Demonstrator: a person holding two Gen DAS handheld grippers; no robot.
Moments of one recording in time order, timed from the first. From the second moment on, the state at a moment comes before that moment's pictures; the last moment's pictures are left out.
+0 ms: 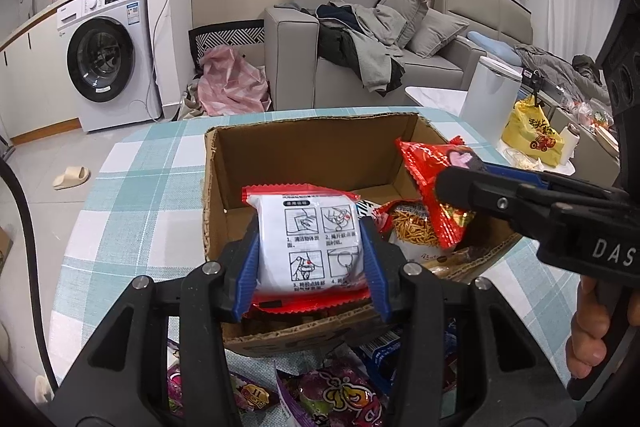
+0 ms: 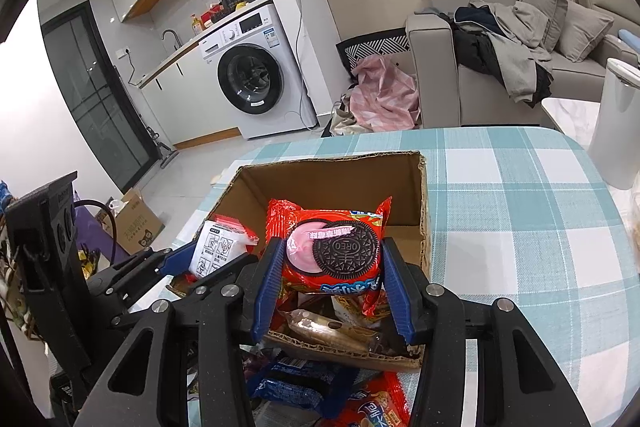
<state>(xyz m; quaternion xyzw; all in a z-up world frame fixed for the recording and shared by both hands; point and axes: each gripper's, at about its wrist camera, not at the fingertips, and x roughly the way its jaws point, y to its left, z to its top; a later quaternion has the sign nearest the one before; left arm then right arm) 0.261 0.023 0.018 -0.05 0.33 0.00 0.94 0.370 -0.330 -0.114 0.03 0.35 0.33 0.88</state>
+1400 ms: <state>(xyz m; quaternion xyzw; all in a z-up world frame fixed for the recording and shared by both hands) 0.132 0.054 0.034 -0.07 0.32 0.03 0.94 0.286 -0.391 -0.140 -0.01 0.35 0.34 0.87</state>
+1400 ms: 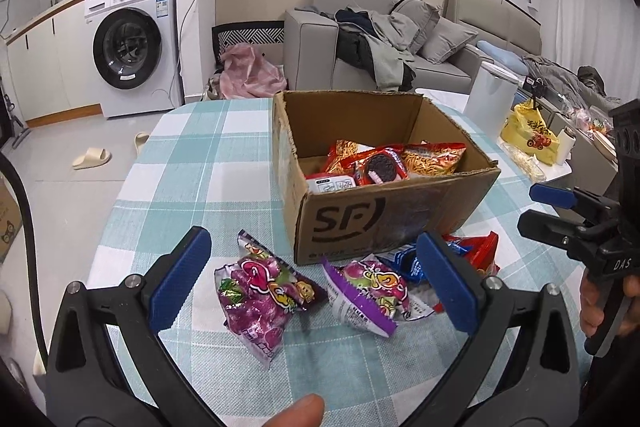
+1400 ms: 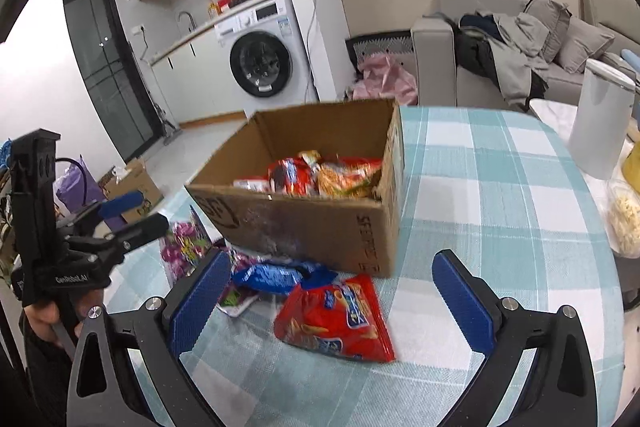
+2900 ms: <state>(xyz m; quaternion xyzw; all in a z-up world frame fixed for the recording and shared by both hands) 0.187 0.113 -0.060 -0.10 0.46 0.10 0.88 0.303 -0.355 -0.213 -0.06 0.46 0.33 0.82</state>
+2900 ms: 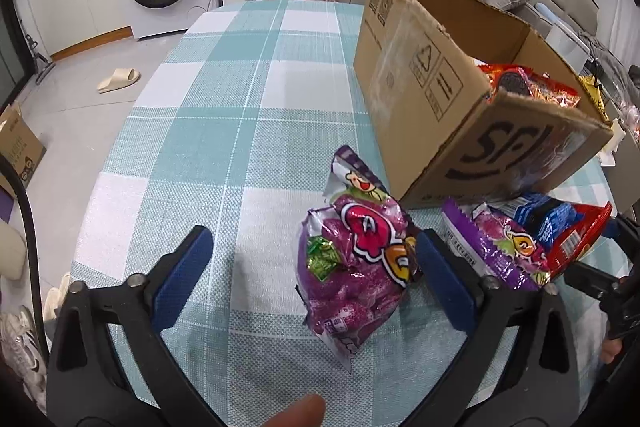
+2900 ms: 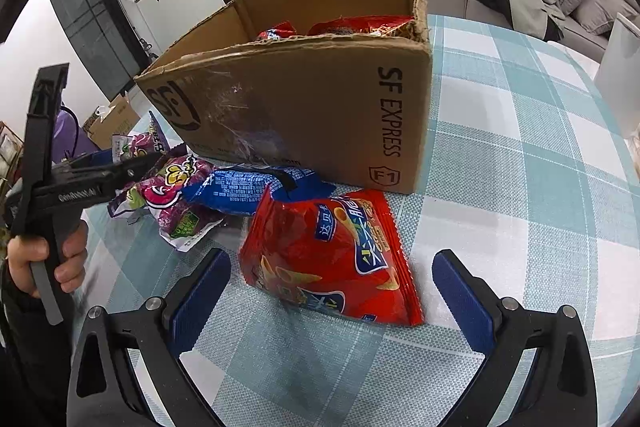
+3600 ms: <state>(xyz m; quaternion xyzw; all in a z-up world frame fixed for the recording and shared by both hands) 0.169 0.092 -0.025 -0.11 0.41 0.03 0.90 0.296 -0.355 -0.209 -0.06 0.46 0.36 0.81</state>
